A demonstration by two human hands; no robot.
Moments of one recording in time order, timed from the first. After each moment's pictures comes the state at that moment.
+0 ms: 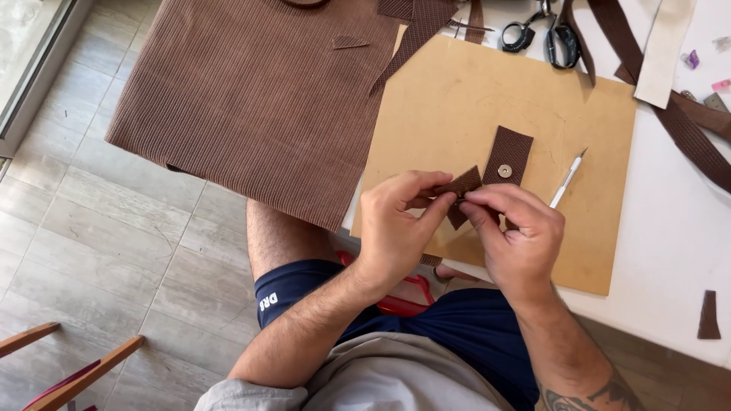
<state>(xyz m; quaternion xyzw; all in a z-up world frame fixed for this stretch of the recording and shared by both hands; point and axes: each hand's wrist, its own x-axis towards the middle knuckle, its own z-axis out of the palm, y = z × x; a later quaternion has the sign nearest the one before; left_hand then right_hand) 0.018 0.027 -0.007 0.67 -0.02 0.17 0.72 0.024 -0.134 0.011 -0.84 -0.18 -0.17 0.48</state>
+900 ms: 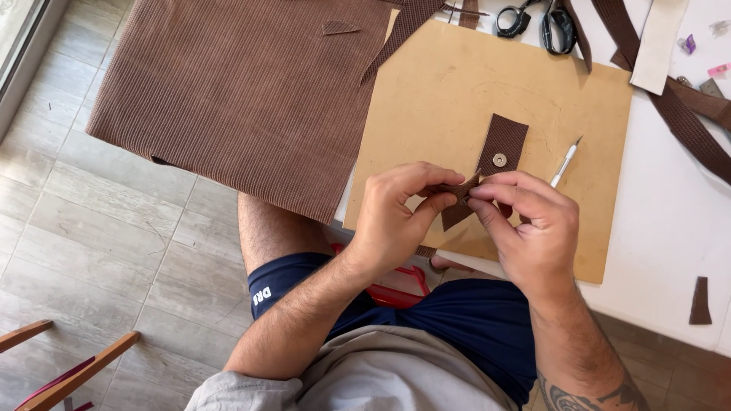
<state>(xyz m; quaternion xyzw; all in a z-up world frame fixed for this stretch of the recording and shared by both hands) 0.022 0.033 0.004 0.68 -0.13 0.14 0.71 0.020 -0.143 0.038 -0.84 -0.18 -0.12 0.50</state>
